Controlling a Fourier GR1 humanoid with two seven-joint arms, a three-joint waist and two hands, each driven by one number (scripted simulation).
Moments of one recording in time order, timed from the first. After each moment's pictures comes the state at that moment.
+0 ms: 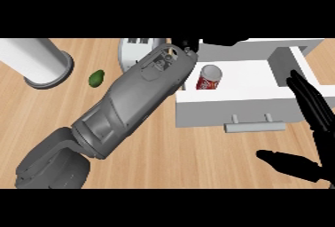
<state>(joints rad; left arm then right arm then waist) -1.45 0.00 -0.61 -0.44 0.71 0.84 -0.11 -0.03 -0.25 0.00 -2.07 0.70 0.12 0.00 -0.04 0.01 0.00</state>
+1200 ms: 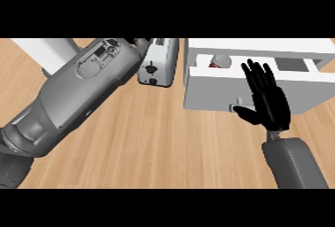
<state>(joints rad) -1.30 0.28 -0.62 -0.81 0.59 0.79 0.15 -0.33 -0.17 0.01 -1.28 1.09 -0.32 -0.11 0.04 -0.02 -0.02</state>
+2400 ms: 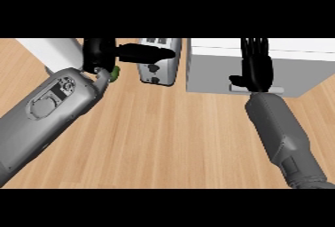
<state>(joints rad) -1.00 0.48 -0.62 -1.23 0.51 0.80 0.28 -0.83 -0.17 -0.16 -0.54 1.20 -0.78 -0.10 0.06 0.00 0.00</state>
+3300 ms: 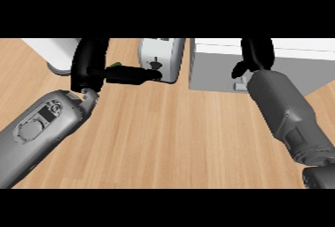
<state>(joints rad) -0.83 0.53 -0.60 -1.36 0.46 0.76 0.24 -1.09 -0.23 -0.23 -0.25 1.20 -0.70 -0.14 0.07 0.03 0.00</state>
